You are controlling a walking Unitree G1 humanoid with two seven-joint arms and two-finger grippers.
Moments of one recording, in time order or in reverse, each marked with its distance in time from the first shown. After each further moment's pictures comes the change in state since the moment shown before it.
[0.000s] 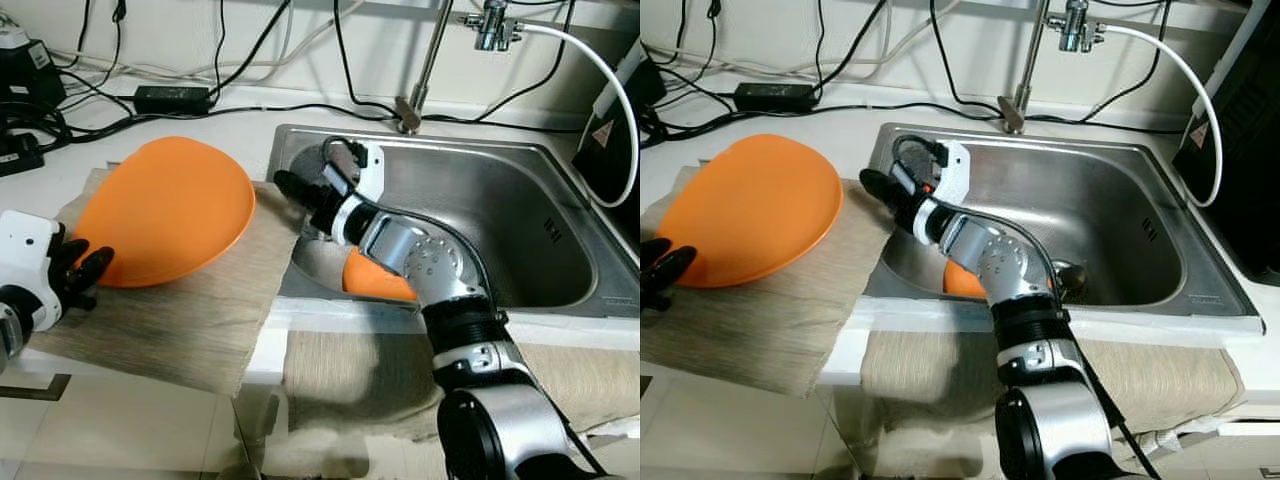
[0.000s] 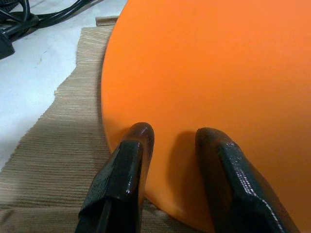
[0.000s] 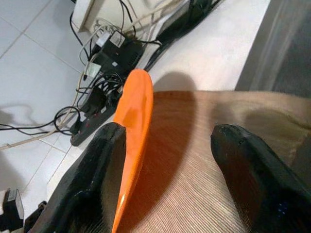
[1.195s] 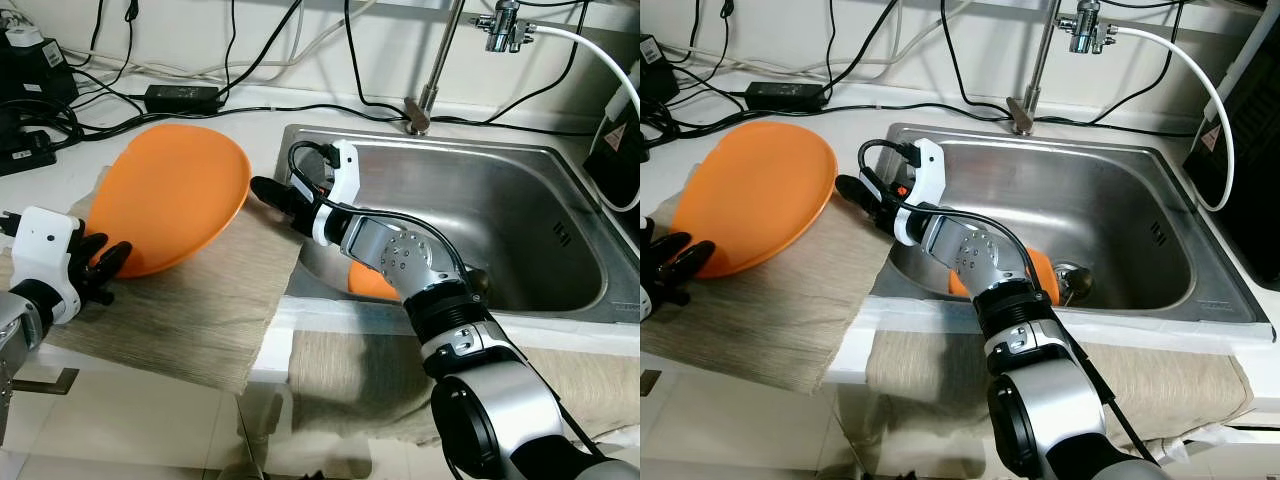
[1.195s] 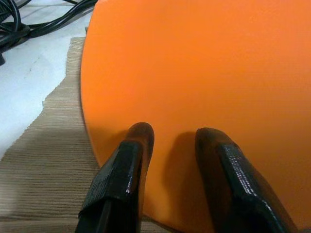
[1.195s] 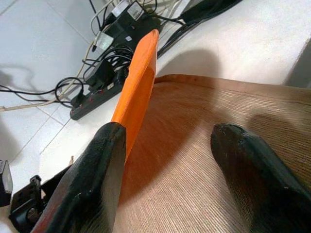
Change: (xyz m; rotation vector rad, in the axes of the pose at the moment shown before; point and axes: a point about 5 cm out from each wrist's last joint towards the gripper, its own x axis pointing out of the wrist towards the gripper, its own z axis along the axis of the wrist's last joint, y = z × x) left arm 0.009 -0.012 0.003 0.016 -0.025 -0.035; right arm 0.020 0.012 -0.012 -0.152 0.073 0.075
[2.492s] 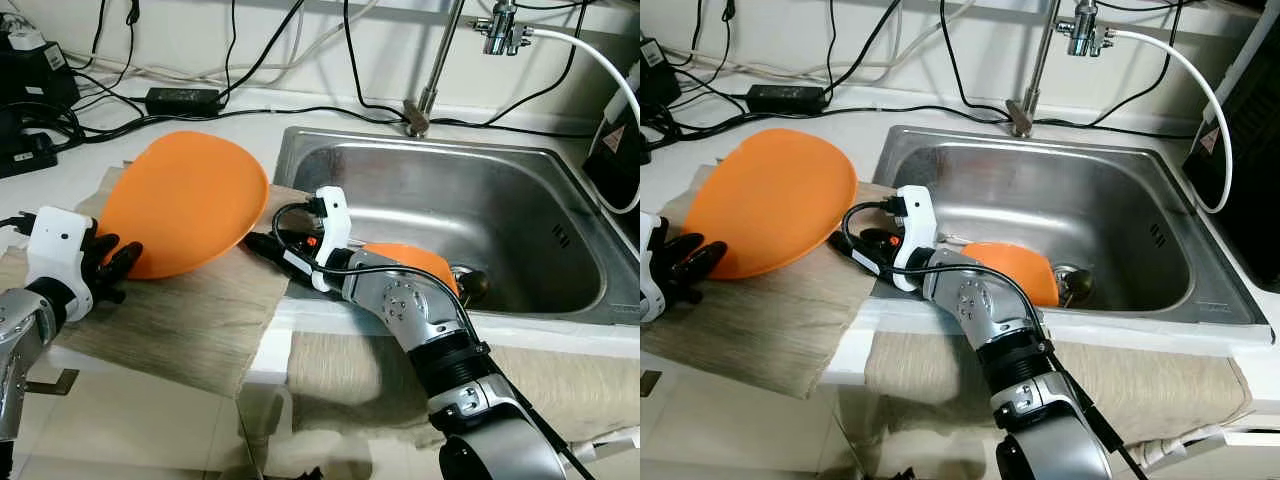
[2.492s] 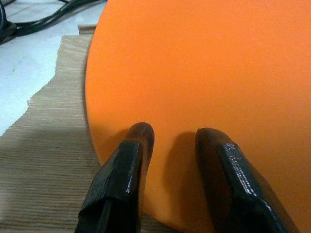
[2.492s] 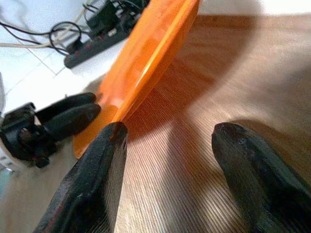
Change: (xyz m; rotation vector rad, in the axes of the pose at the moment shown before) left arm 0.011 -0.008 -0.001 -0.034 -0.024 -0.021; right arm -0.021 0.001 -0.040 -0.156 0.106 0.019
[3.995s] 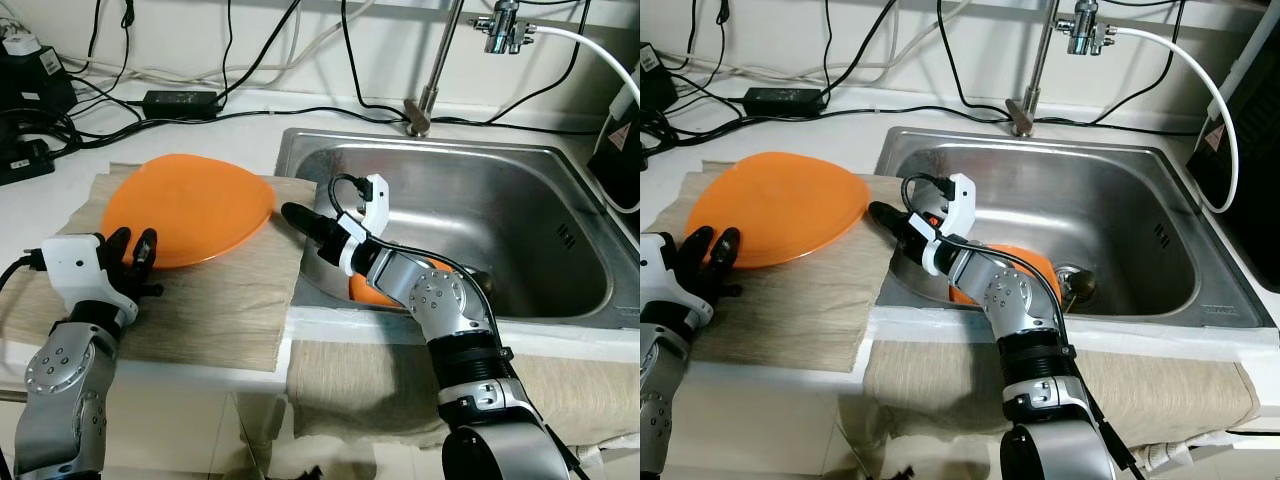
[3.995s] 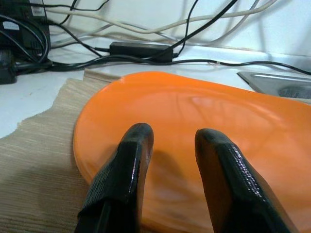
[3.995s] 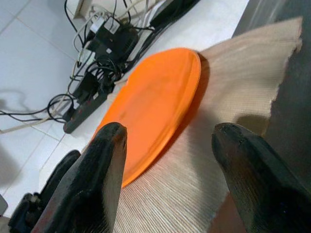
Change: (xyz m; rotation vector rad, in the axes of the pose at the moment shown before) left arm 0.002 -0.045 -0.022 -0.224 -0.297 0.203; right arm -0.020 -0.026 0.017 0.273 -0.154 -0.103
